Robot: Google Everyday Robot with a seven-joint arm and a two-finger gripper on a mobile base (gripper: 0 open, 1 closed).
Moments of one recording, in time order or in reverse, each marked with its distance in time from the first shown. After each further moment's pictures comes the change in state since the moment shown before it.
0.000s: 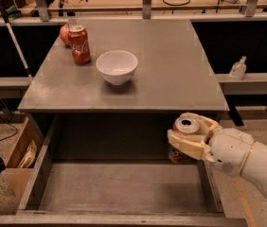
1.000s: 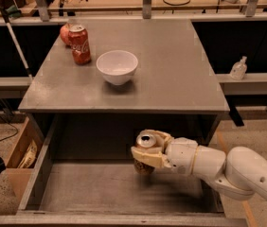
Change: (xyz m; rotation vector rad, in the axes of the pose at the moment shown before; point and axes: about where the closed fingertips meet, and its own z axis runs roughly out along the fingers) arm 0.088 0.041 0.097 -0.236 0.018 0.071
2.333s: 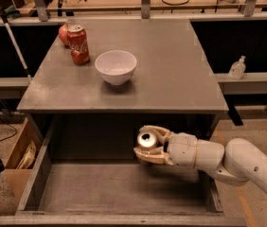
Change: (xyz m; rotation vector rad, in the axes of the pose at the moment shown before) arm 0.008 -0.015 0.002 -0.116 -0.063 -0.301
